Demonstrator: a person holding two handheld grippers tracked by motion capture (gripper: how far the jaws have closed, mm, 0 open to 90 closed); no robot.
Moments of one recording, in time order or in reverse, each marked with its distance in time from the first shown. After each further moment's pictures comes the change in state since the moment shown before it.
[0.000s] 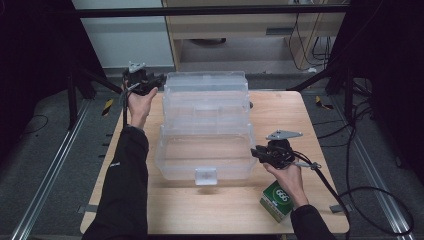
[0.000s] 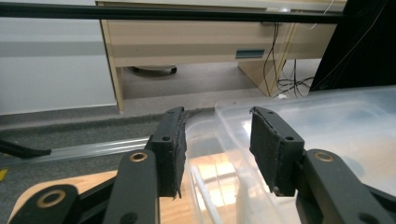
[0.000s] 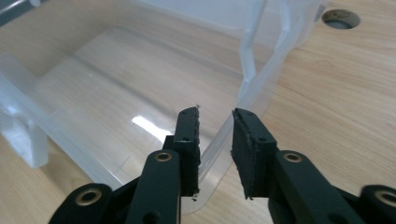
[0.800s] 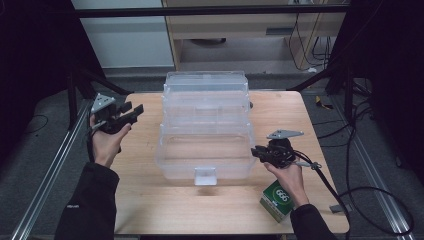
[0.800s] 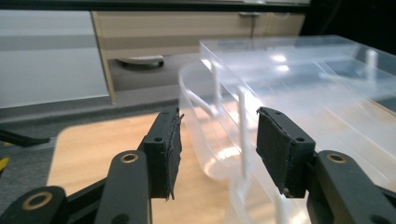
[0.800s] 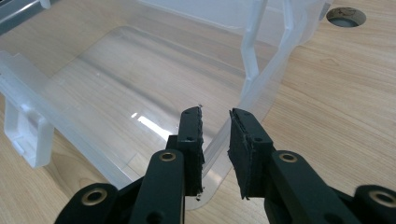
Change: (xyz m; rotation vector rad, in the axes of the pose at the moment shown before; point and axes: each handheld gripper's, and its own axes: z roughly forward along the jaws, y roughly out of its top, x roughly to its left) left arm 0.007 -0.056 -0.133 0.019 -0.104 0.056; right arm -0.002 0.002 -0.001 0.009 0.027 0.014
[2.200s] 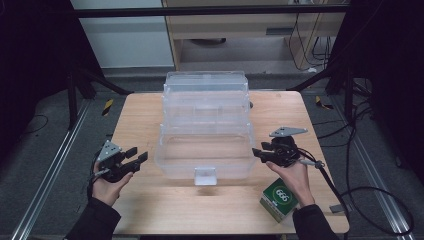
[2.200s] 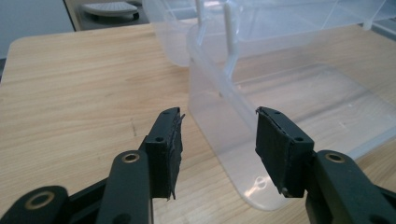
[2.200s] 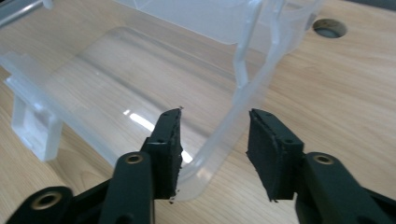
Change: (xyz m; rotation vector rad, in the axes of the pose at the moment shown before) left arm -0.020 -0.101 -0.039 0.161 -0.055 0.023; right arm 0.004 0.012 -0.022 0.013 -0.038 -0.041
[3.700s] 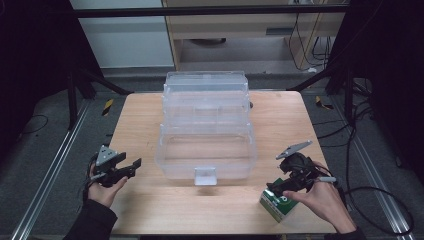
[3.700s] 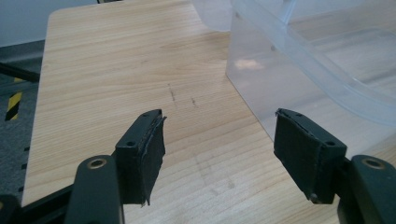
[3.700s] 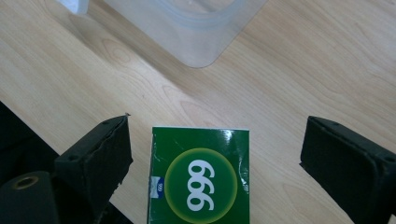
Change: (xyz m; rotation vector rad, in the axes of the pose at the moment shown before) left arm 0.017 -0.020 -0.004 0.066 0.100 0.028; right arm 0.036 -0.013 -0.066 0.387 -0.057 -0.109
